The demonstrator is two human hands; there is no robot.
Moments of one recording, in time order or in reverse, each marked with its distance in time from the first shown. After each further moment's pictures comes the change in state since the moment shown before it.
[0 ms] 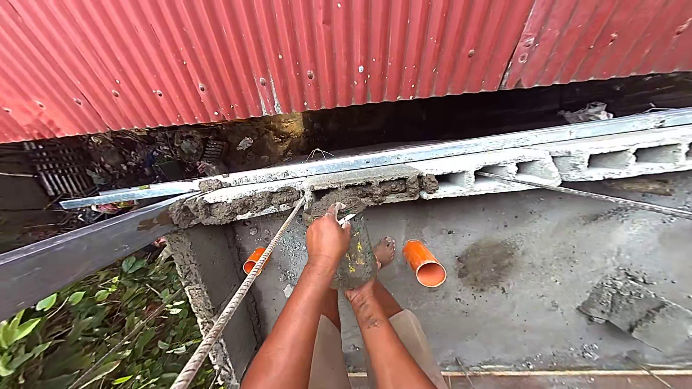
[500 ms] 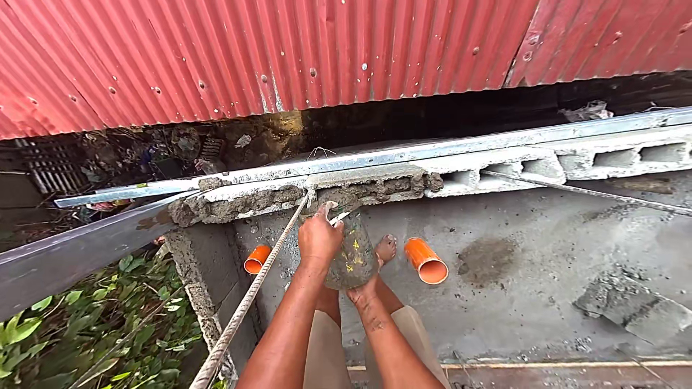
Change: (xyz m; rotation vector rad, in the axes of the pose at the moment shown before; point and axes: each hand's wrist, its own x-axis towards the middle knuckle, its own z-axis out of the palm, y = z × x) left_hand 0.005 -0.022 -0.014 -0.060 0.032 -0.031; right_hand 0.003 0.001 0.003 -0.091 -0.063 -0.004
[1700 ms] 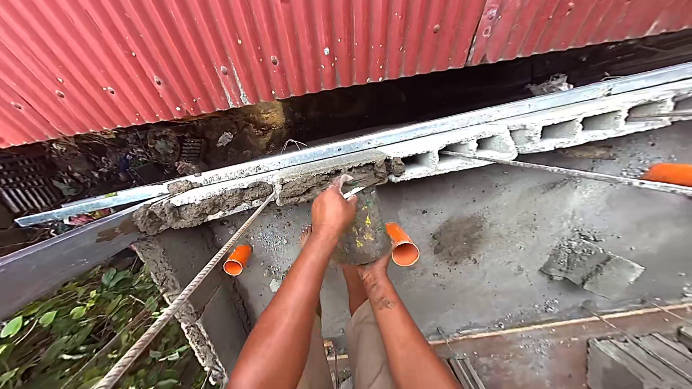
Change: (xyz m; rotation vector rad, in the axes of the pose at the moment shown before) left_hand -0.002 0.101 0.051 -0.054 -0.075 0.193; right_hand -0.008 -0.107 -0.015 0.077 0.019 -0.251
